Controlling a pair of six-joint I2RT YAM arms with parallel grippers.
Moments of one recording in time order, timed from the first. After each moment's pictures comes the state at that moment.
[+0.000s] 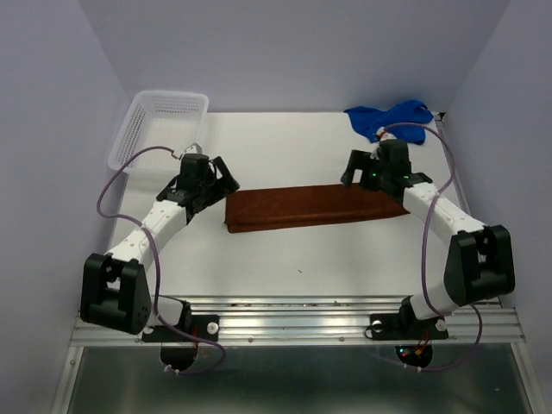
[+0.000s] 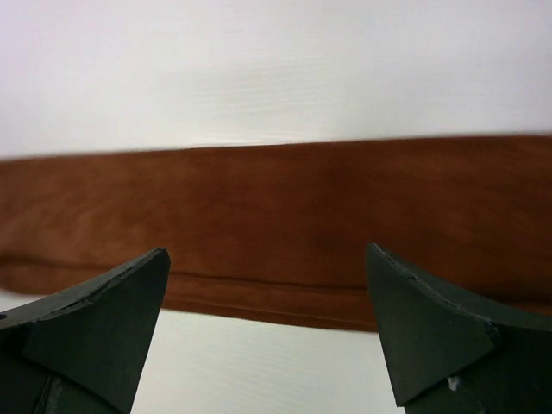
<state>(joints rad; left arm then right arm) -0.26 1.28 0.86 -0.30 -0.04 -0.71 0.12 1.44 0.98 -0.23 -0.07 0.36</state>
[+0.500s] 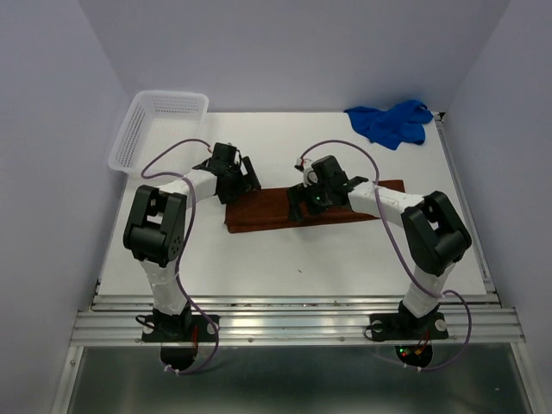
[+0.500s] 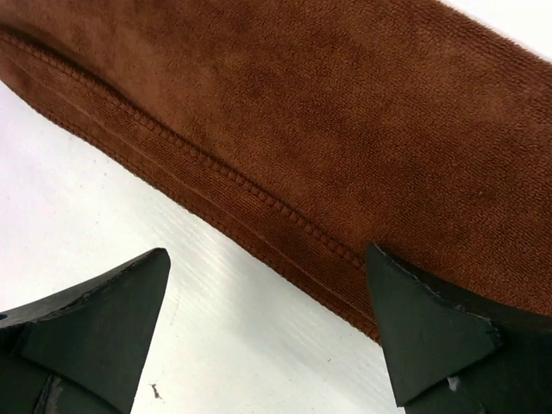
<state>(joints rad) -0.30 1.84 1.17 -0.24 0.10 -0.67 0.56 1.79 1.15 -0.23 -0.30 0.16</state>
